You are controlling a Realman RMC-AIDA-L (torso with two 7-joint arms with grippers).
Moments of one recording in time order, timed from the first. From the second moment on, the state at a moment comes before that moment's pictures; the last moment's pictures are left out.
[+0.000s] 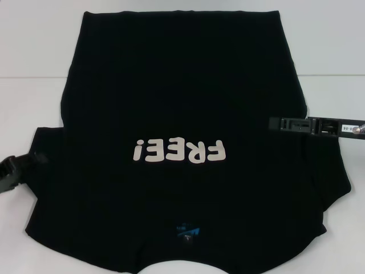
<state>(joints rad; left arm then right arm) -0.39 -2.07 0.49 0.77 2.20 1.16 -2.41 0.60 2.05 -0.72 -0.74 -2.07 -1.29 2.06</state>
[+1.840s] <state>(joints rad) -0.40 -2.01 0.48 0.91 2.35 1.23 -2.48 0.59 2.05 -0.71 -0.74 -2.07 -1.30 2.06</state>
